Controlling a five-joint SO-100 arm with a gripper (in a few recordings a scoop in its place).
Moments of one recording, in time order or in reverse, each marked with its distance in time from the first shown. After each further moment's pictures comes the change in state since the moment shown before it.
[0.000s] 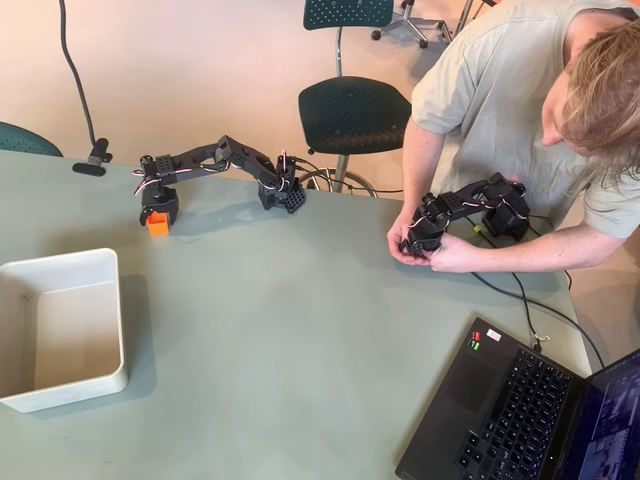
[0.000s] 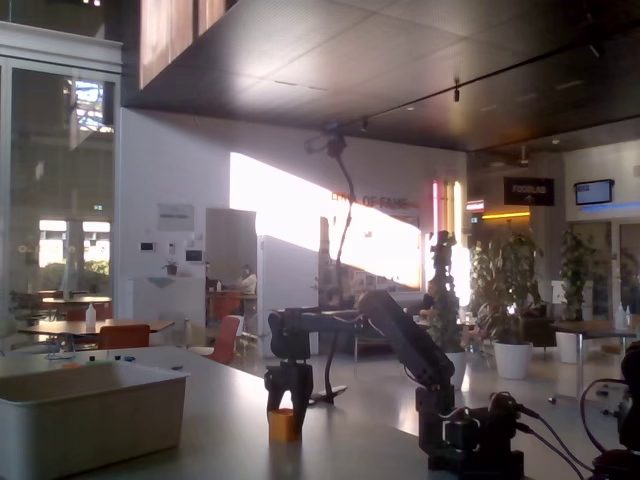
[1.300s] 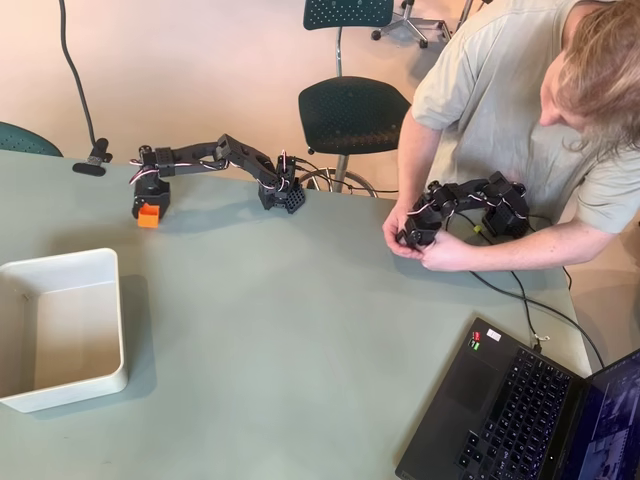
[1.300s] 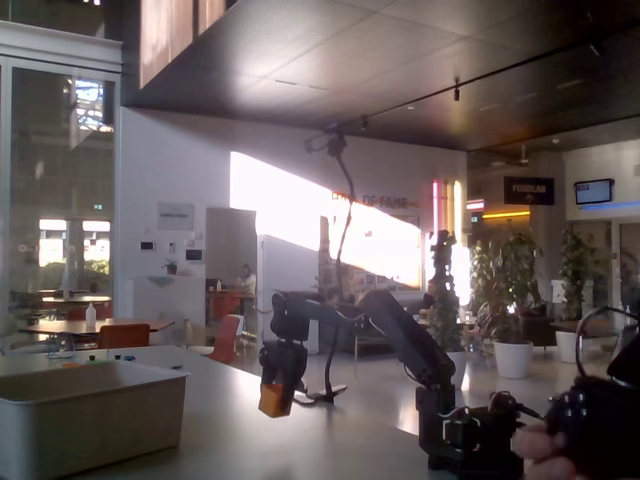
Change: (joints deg) arm 1.6 0.0 -12.7 0.0 -0.5
